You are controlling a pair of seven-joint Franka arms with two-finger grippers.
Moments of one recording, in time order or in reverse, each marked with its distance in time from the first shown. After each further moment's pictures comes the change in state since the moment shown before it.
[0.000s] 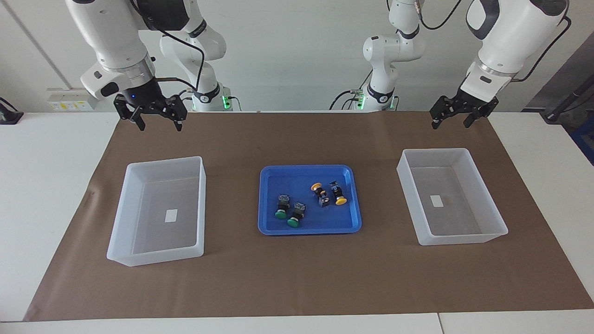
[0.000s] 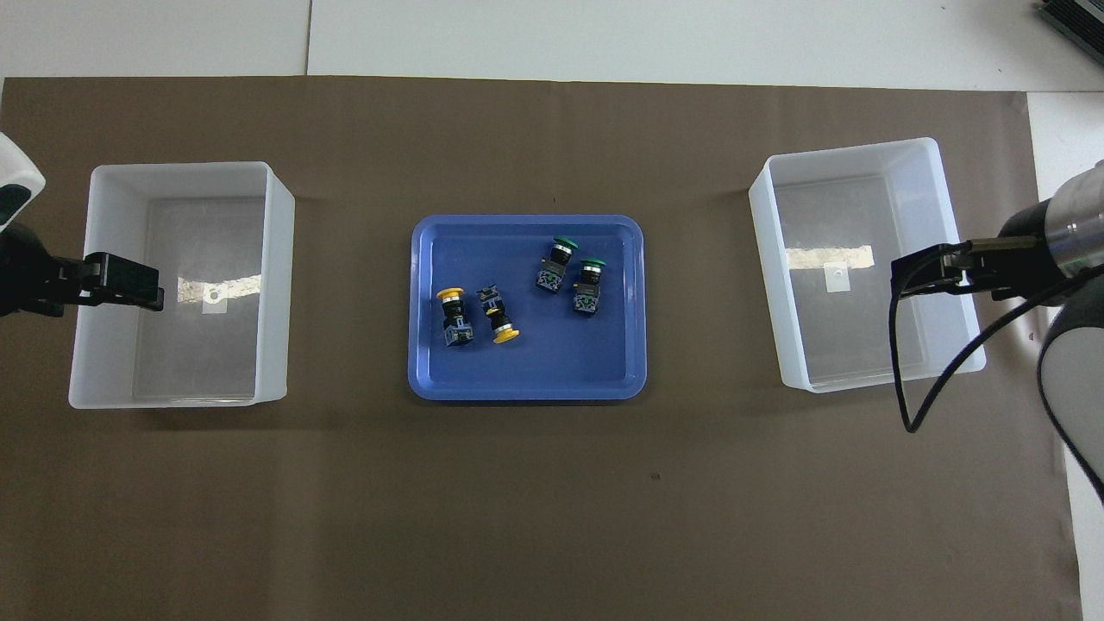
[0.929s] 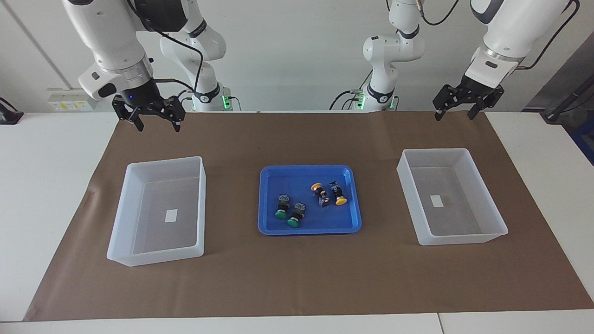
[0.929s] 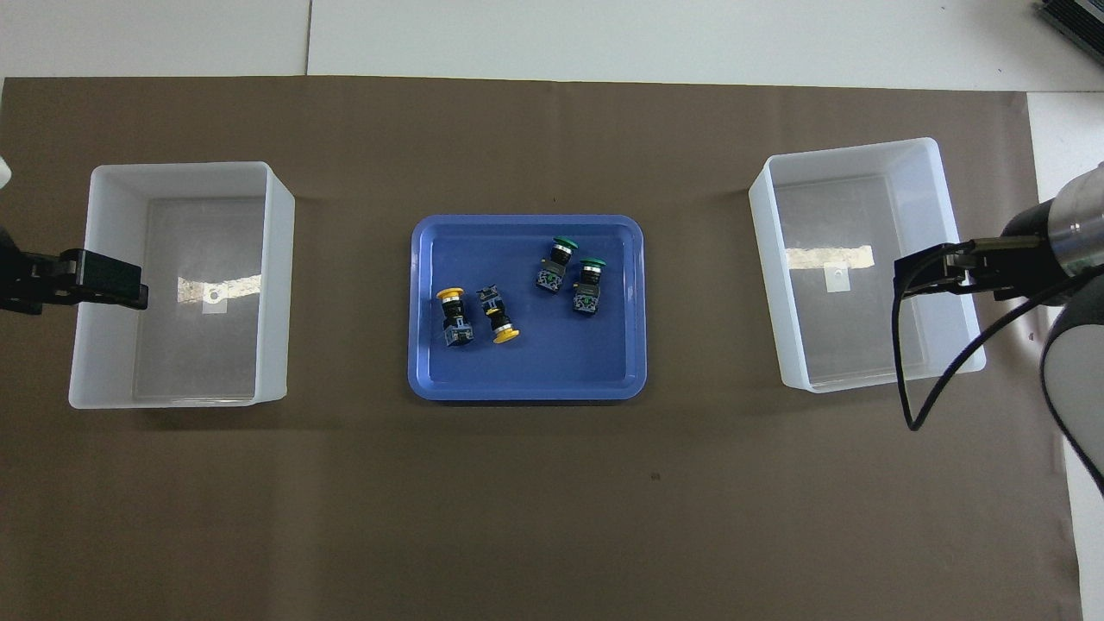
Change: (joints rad) left arm 0.000 -0.005 -0.004 0.056 0.000 -0.054 0.000; right arm -0.008 0.000 -0.001 -0.003 0.000 0.004 0.000
